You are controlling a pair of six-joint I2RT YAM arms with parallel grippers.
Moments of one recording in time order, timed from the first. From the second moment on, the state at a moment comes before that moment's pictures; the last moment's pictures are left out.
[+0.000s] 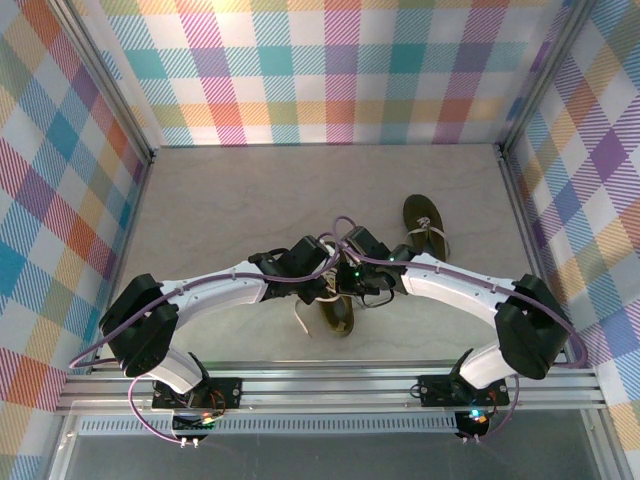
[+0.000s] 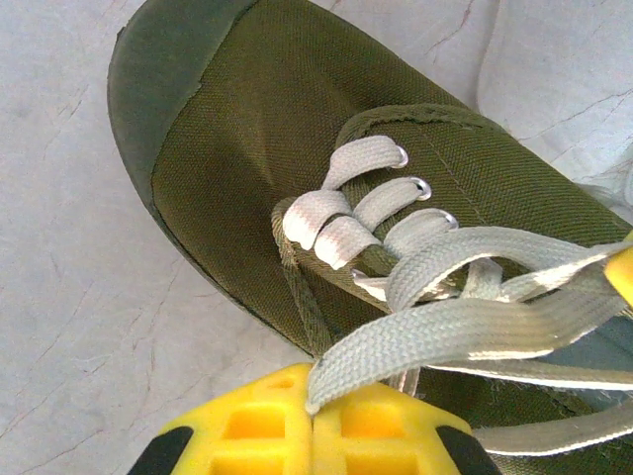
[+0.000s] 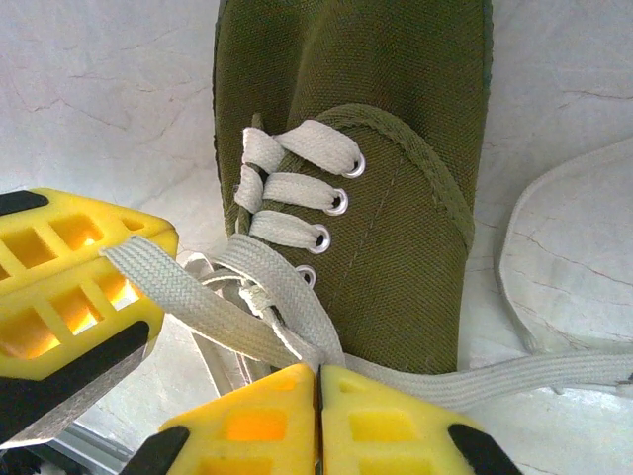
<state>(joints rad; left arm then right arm) -0.88 1.53 0.96 -0.47 -0.15 -0.04 0.85 1.47 0.97 -0.54 -0.11 0.82</state>
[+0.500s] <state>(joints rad) -0.88 1.53 0.96 -0.47 -0.15 -0.04 0.85 1.47 0.97 -0.54 -0.11 0.82</state>
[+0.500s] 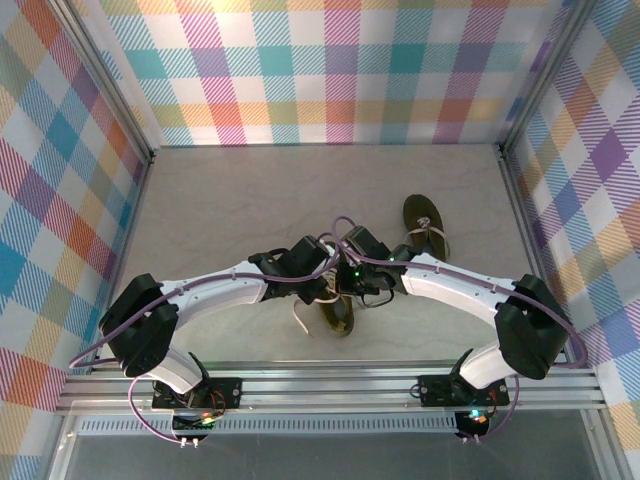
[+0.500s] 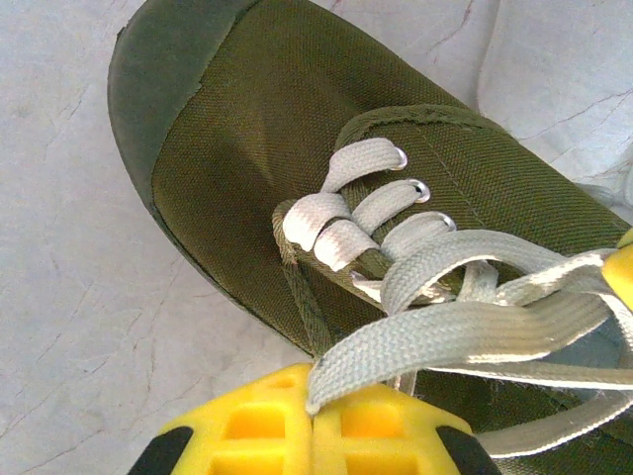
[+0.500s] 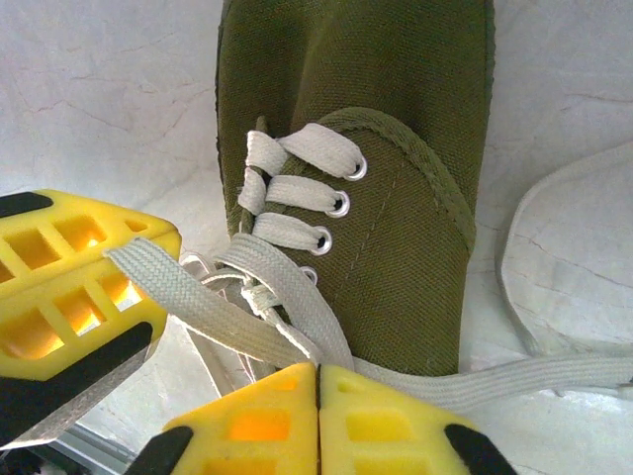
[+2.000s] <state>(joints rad) -0.88 1.56 0.92 -0.39 -0.09 -0.08 0.85 1.38 0.92 -0.50 0.02 0.68</state>
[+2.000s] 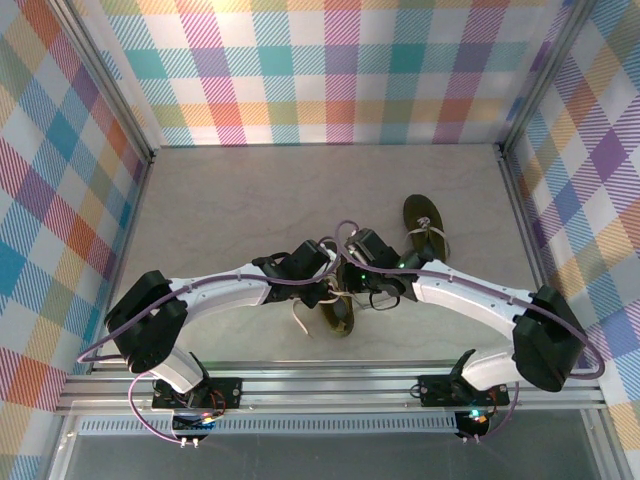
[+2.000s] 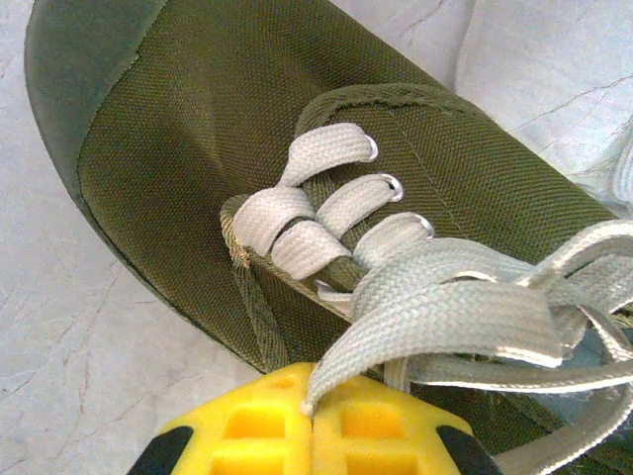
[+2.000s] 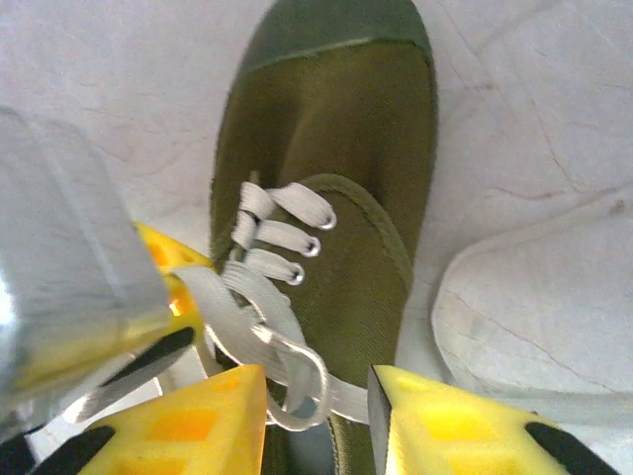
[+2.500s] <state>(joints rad) -0.88 1.56 0.92 -0.39 -0.10 -0.08 0.85 1.46 0.92 -0.46 -0.06 0.70</state>
